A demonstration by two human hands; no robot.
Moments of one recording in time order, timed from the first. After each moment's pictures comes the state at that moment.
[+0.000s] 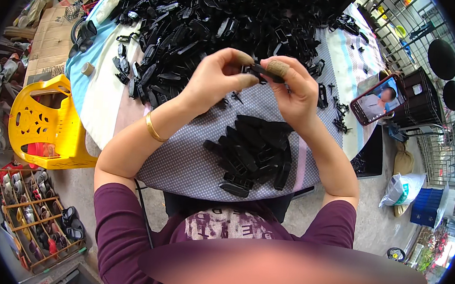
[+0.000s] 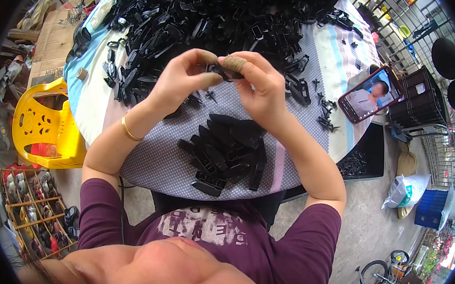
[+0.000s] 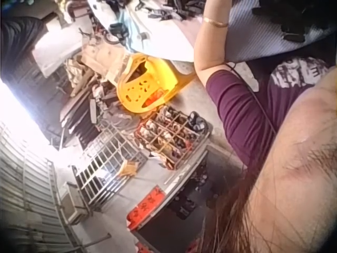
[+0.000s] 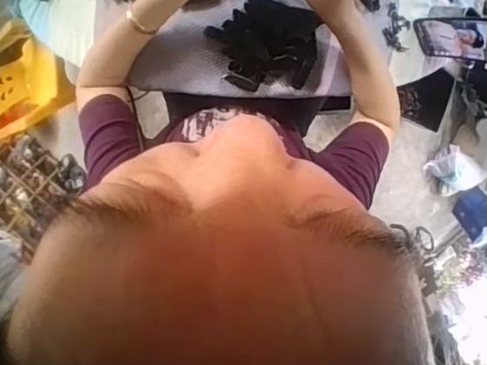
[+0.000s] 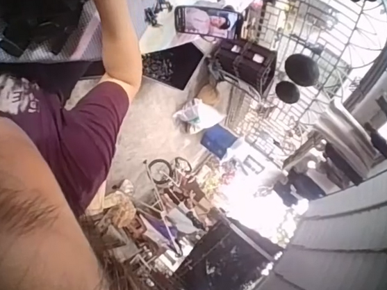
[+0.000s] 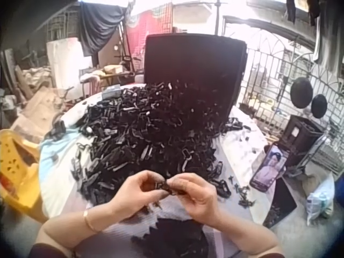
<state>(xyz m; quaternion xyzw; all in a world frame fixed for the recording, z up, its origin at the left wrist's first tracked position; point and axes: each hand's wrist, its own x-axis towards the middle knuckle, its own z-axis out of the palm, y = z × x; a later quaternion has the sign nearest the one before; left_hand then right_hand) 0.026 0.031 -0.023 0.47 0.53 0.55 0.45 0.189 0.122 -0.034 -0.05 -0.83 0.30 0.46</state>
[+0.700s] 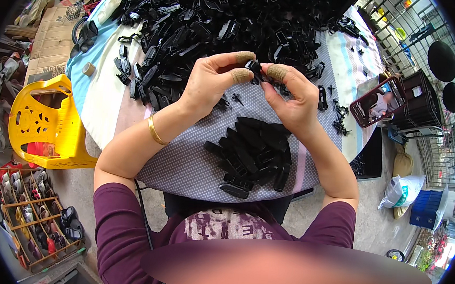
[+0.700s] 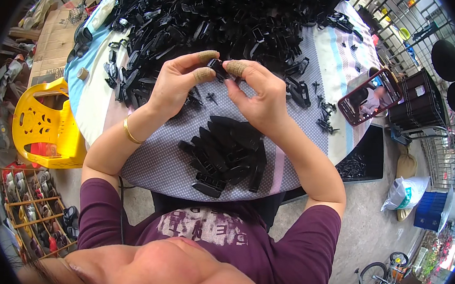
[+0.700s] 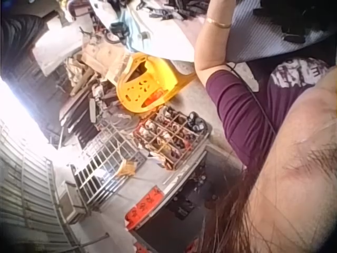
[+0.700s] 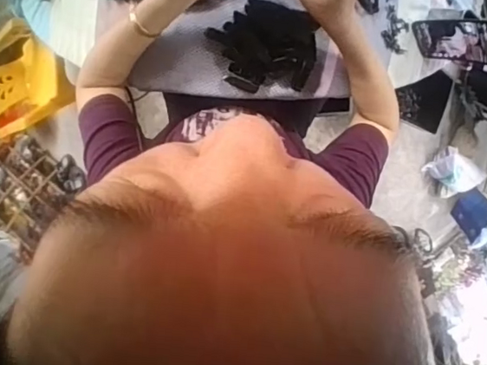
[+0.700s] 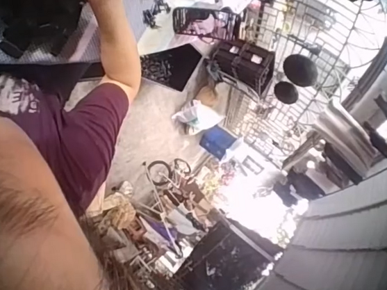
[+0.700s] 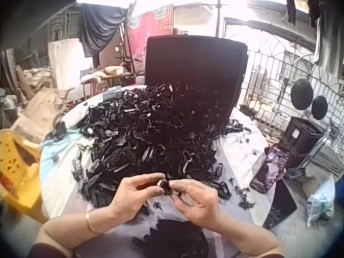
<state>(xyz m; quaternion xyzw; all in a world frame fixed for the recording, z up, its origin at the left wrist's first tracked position) 0.023 0.030 -0.035 0.44 0.46 0.63 0.44 0.192 0.110 -0.027 -0.11 -0.84 0.30 0.45</state>
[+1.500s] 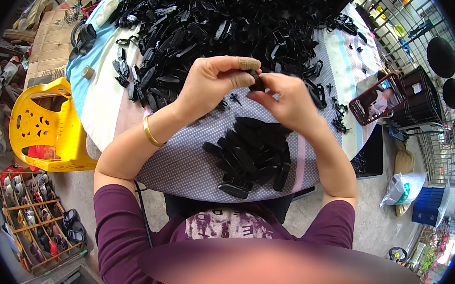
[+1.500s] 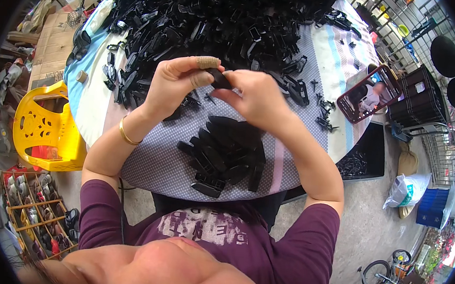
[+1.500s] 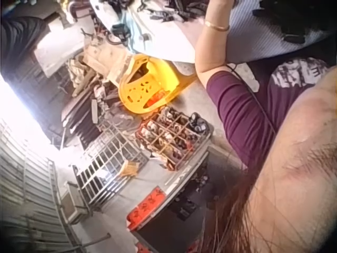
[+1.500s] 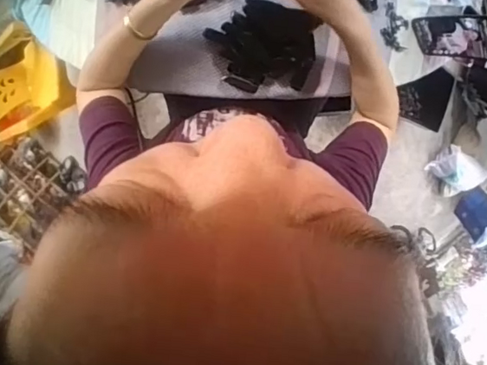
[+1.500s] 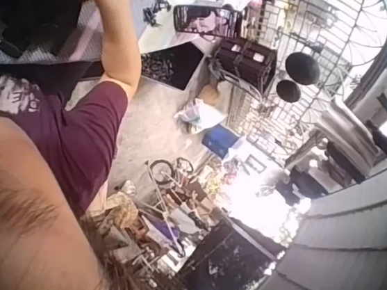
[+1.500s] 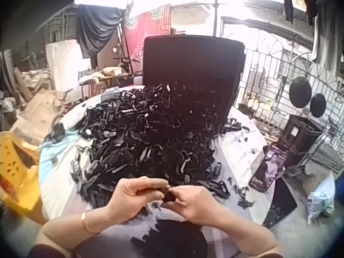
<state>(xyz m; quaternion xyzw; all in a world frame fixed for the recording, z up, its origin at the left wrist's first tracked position) 0.024 0.028 -0.023 0.54 0.46 0.58 0.40 0.197 0.115 -0.025 -0.14 -0.90 0.25 0.32</state>
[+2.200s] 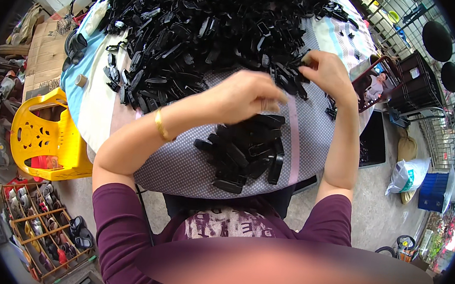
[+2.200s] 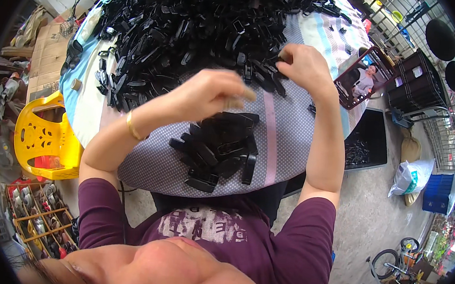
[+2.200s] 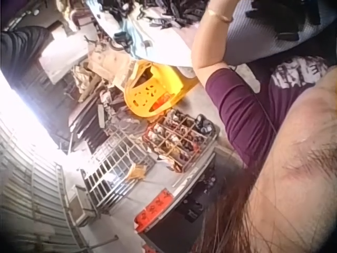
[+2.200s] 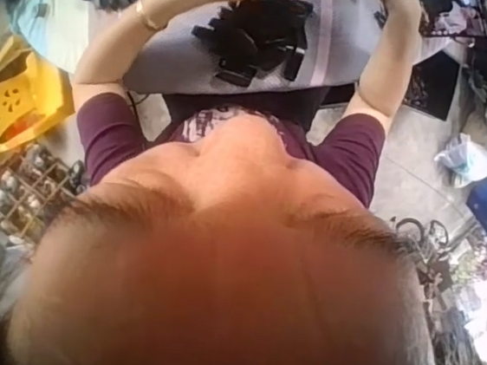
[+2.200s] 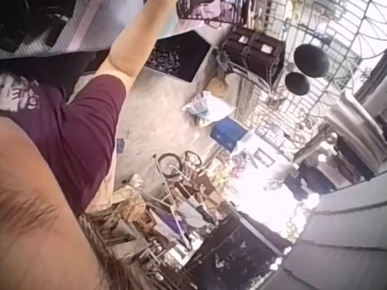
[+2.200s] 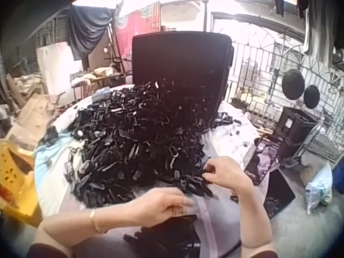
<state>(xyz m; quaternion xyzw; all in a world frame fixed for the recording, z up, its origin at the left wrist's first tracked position) 0.068 0.051 -0.020 0.81 0.43 0.32 0.24 0.262 0.202 -0.020 -0.36 -0.91 0.15 0.16</state>
